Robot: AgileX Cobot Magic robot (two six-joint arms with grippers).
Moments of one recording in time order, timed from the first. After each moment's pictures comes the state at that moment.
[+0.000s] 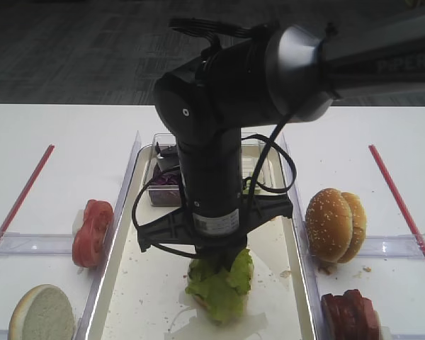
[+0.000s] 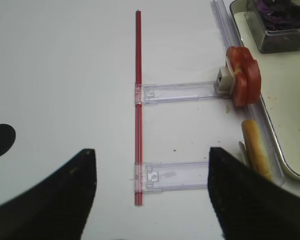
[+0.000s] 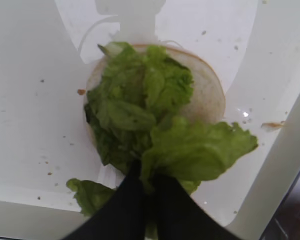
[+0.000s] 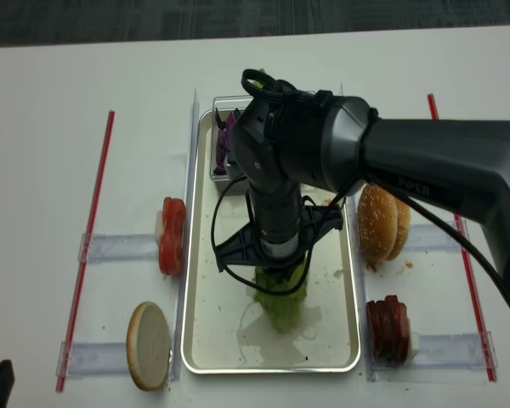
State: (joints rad) left arm 0.01 -0.02 -0.49 0.05 1.18 -0.03; right arm 0.86 1.96 -1.40 0.04 1.13 0.61
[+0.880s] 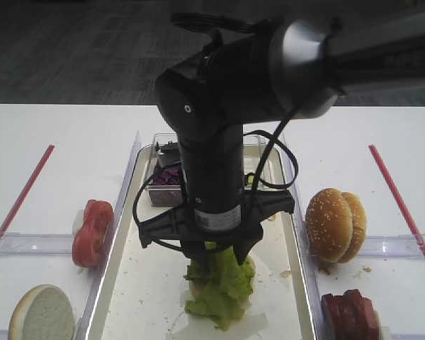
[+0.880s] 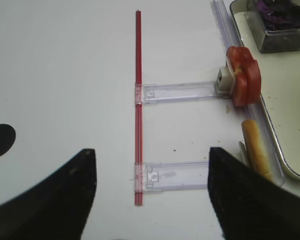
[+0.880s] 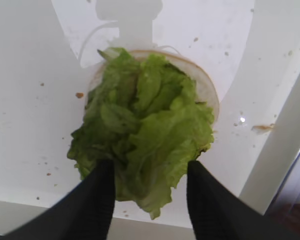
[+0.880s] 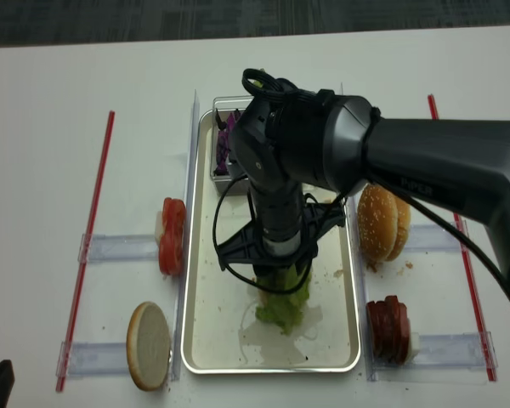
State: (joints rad) left arm 0.01 -0.02 -0.49 0.05 1.18 -0.03; right arm 0.86 1.95 -1.40 0.02 1.13 0.61
